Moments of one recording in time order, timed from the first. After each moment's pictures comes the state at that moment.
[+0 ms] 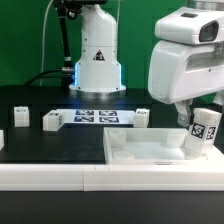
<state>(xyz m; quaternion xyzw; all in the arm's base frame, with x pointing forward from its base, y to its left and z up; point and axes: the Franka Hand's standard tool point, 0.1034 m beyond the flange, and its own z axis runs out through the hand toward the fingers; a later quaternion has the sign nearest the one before) 0.613 0.121 0.087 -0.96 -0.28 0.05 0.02</state>
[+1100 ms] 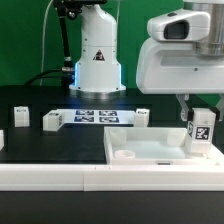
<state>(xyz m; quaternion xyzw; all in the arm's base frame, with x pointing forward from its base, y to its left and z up) 0.612 0.122 0.085 -0.99 0.09 0.05 0.01</state>
